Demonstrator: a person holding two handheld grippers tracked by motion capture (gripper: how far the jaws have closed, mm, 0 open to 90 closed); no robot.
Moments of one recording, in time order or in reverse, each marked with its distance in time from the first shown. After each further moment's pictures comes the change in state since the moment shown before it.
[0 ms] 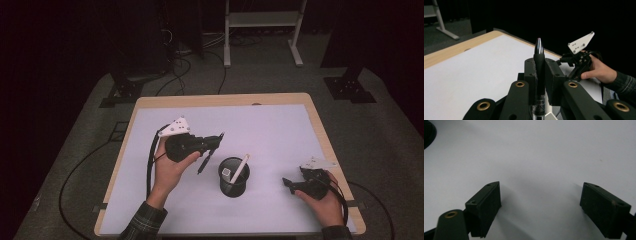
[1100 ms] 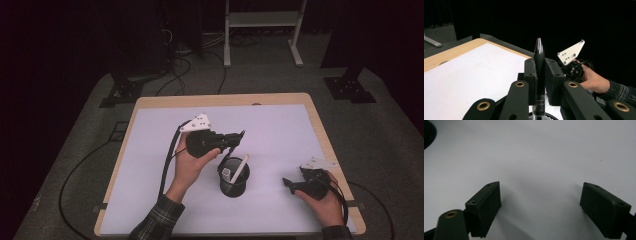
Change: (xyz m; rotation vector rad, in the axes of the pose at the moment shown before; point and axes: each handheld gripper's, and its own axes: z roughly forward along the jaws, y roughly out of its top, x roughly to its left) left arm -0.008 0.012 0.048 -0.024 -0.091 0.012; right arm 0.000 0.000 0.000 0.001 0.002 -0.001
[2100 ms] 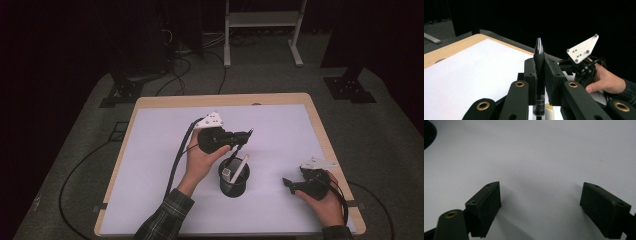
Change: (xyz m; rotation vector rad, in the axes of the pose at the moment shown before) left arm 0.014 -0.008 0.033 0.038 0.000 0.006; right arm 0.000 0.000 0.000 -0.005 -0.001 -0.005
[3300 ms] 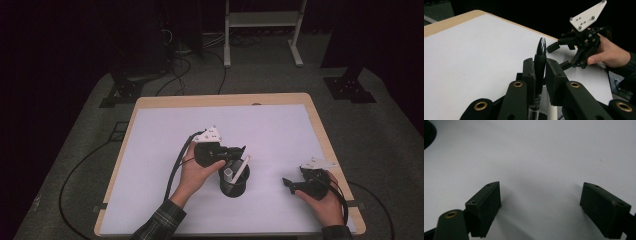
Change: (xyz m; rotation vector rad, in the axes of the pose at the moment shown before) left arm -0.007 -0.036 -0.008 0.125 0.021 -0.002; right arm 0.001 0.000 0.000 0.004 0.002 0.009
